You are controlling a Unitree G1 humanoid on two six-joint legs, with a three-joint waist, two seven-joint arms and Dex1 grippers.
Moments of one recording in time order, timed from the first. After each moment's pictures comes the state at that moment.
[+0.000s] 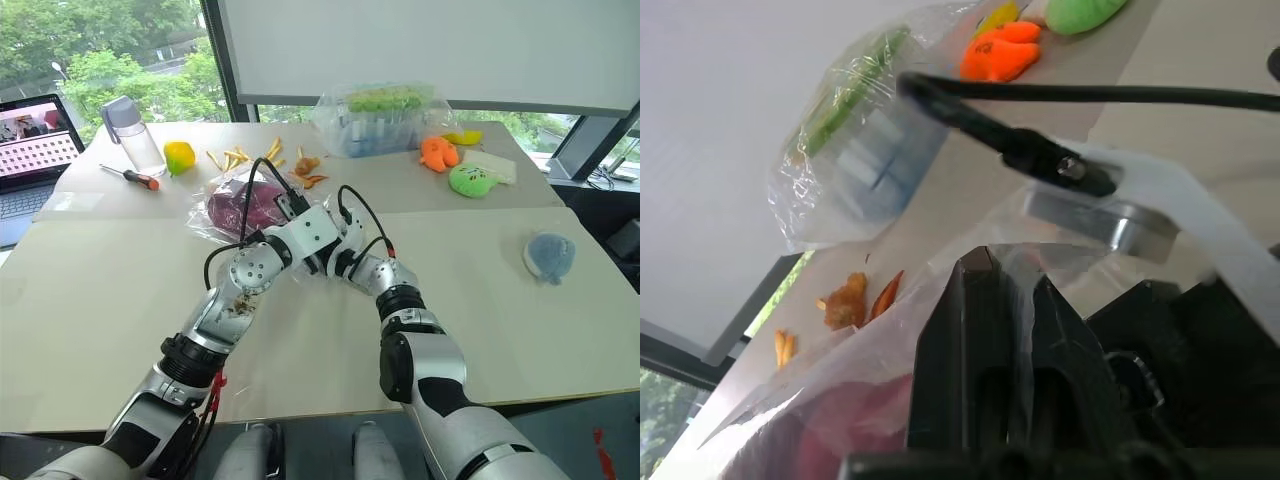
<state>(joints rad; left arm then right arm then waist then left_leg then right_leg) -0.67 0.17 -0.34 -0.01 0.44 0.36 -0.41 -1.06 -0.01 -0.36 1.09 0.56 0.61 0.61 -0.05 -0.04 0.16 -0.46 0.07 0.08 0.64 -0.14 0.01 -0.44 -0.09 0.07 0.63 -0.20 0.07</state>
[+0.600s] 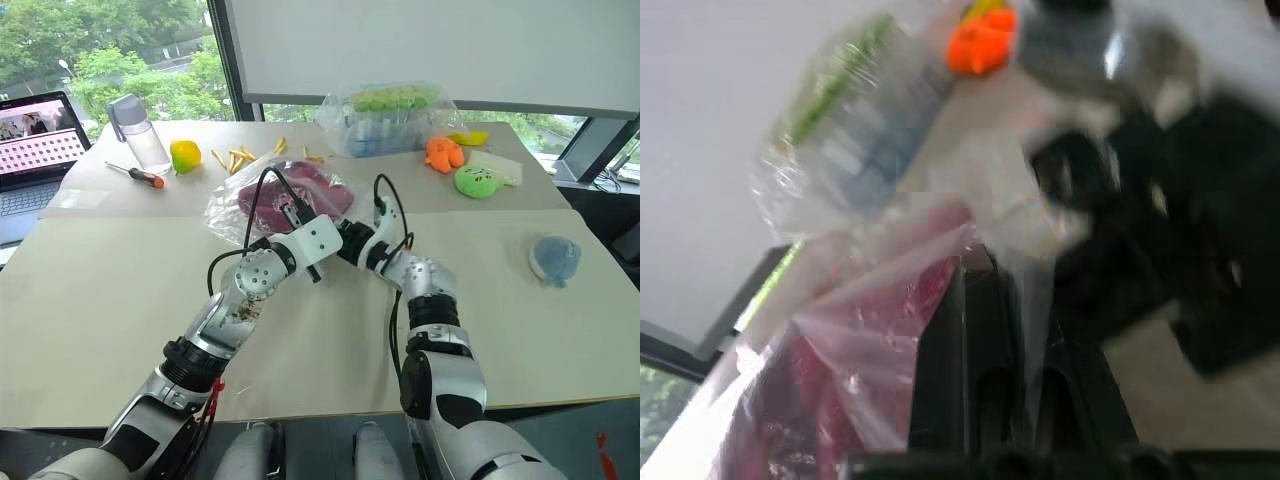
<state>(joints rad) -0.65 0.18 -0.38 0.00 0.44 0.38 -0.42 -0.89 -0.11 -0.36 0.63 0.60 0.80 0.58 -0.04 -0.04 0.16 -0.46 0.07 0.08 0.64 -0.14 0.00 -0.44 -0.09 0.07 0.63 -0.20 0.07</state>
